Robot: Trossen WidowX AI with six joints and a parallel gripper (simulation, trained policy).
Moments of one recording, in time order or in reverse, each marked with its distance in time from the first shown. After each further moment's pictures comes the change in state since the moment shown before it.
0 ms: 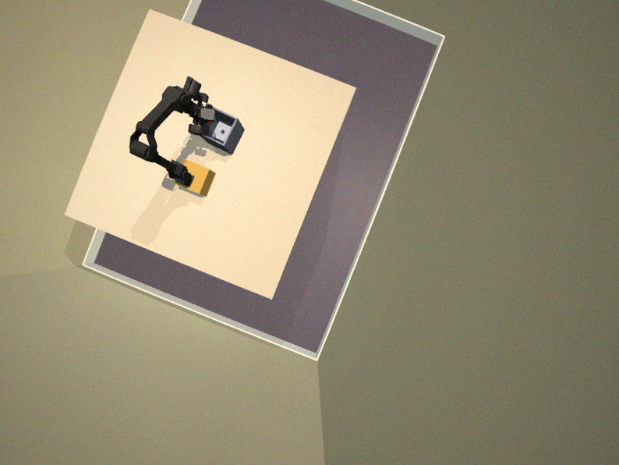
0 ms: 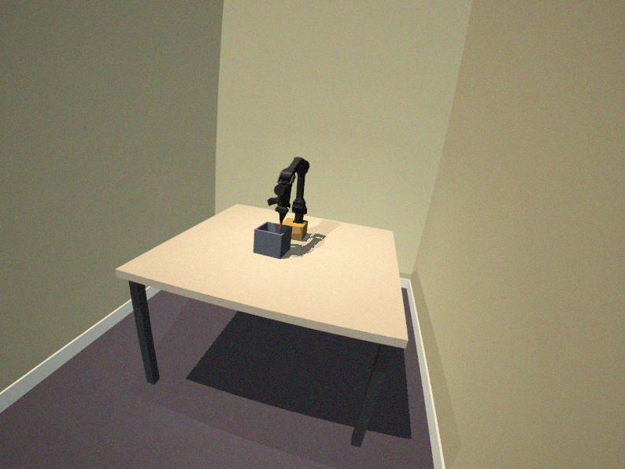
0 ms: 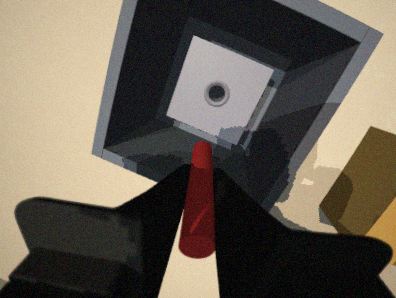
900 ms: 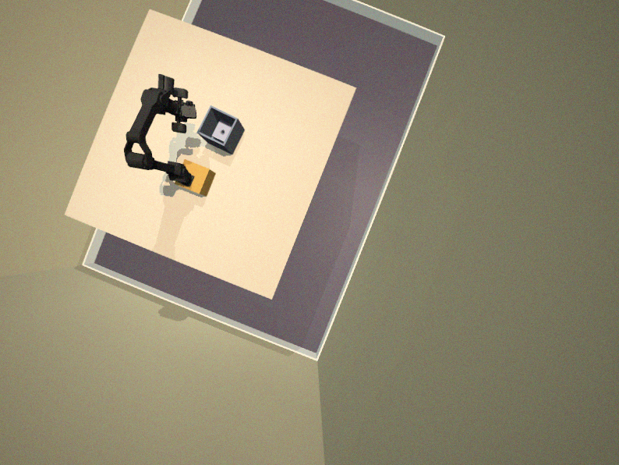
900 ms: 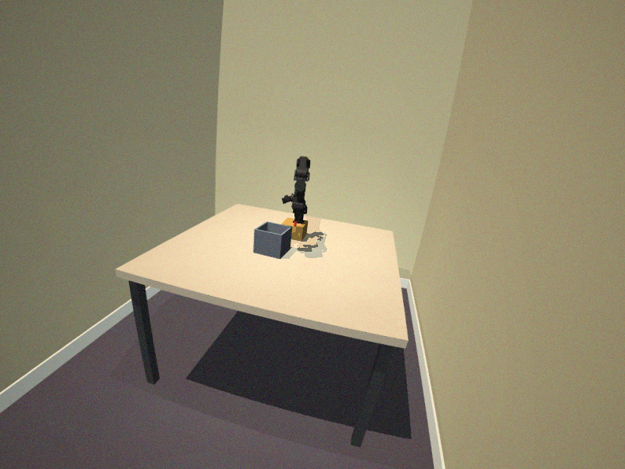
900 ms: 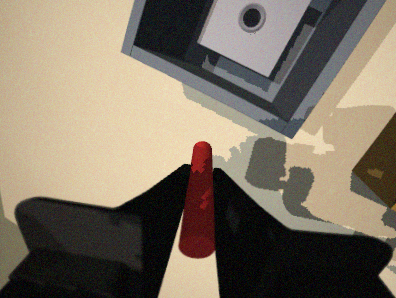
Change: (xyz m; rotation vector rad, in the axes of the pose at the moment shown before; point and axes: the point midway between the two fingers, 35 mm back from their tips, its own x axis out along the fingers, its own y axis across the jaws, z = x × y) arm -0.024 -0.002 -0.078 -0.043 0.032 0.129
